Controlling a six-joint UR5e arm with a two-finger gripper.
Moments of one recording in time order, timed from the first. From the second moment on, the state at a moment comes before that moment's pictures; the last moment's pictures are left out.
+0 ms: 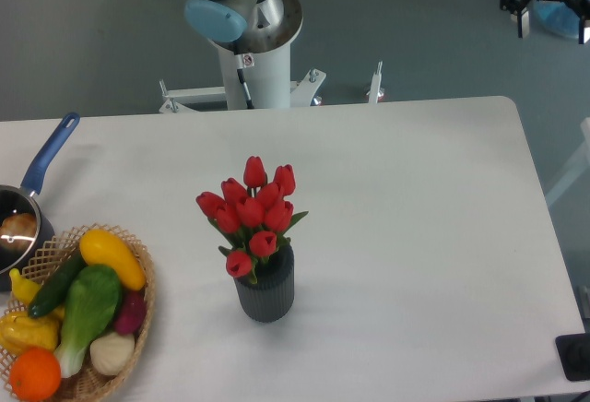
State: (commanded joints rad) arm 3.25 -1.56 -1.77 -0.94 1.26 1.93
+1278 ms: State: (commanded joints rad) arm 3.21 -1.57 -1.81 -0.94 1.25 1.75
